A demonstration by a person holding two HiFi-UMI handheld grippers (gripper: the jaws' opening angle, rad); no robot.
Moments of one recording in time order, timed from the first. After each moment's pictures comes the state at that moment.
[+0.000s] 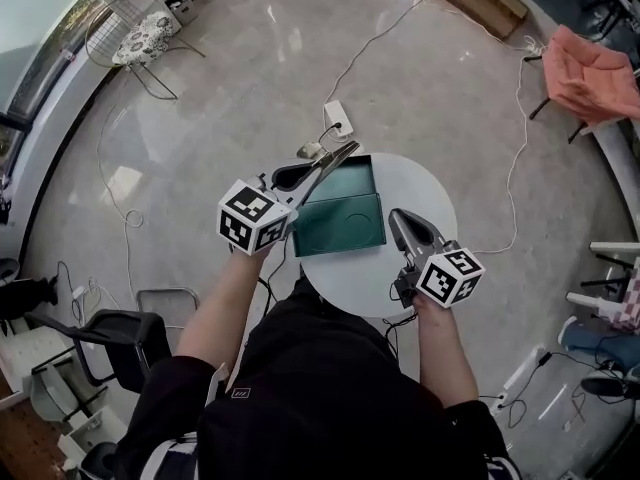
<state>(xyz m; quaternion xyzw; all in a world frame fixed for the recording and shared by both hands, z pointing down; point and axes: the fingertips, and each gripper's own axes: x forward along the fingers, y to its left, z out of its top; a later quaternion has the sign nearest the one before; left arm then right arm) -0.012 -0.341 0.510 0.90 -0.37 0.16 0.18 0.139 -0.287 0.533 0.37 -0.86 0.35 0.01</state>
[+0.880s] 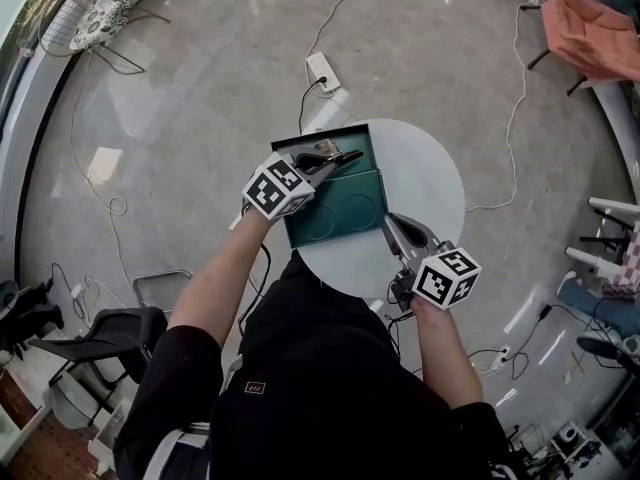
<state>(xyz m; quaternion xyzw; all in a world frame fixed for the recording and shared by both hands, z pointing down) 0.025 -0.350 0.688 0.90 -0.21 0.30 0.22 0.127 -0.259 0.608 0.38 -0.81 0.43 0.08</state>
